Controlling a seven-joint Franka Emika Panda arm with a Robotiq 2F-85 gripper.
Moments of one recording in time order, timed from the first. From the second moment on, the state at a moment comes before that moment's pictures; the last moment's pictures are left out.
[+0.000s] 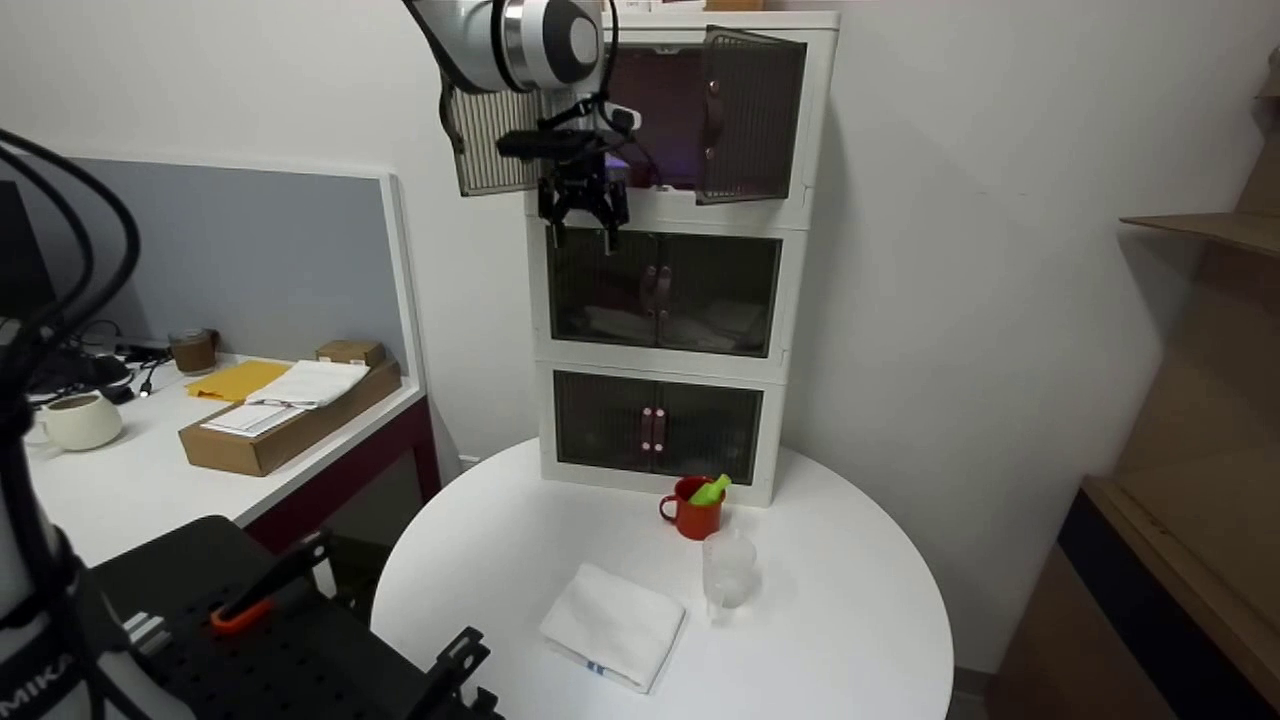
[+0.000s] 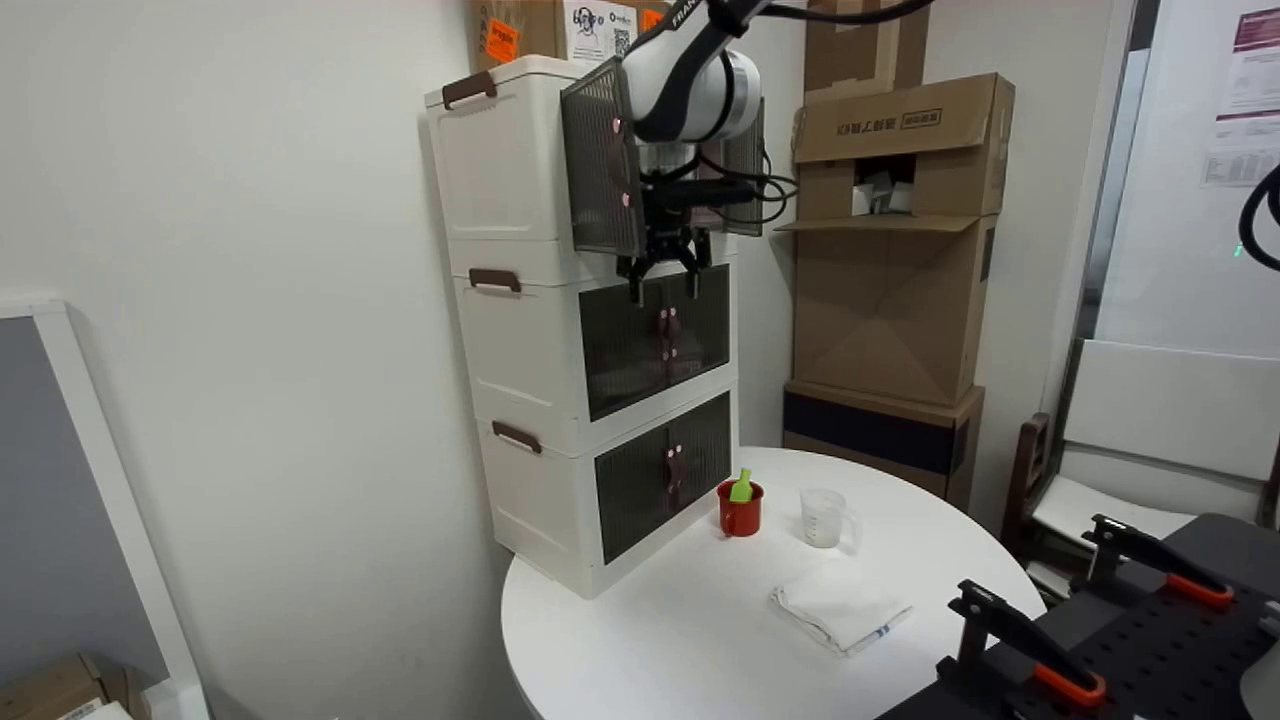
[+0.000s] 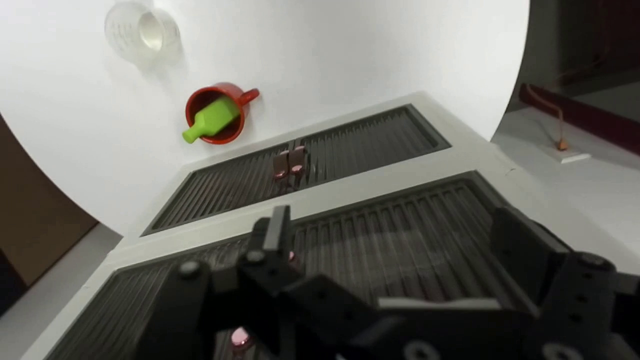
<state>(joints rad) 0.13 0.43 0.08 -1.69 -0.11 2.22 0.21</state>
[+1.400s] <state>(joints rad) 0.13 -0.15 -0.15 -2.60 -0.39 3.30 0.11</state>
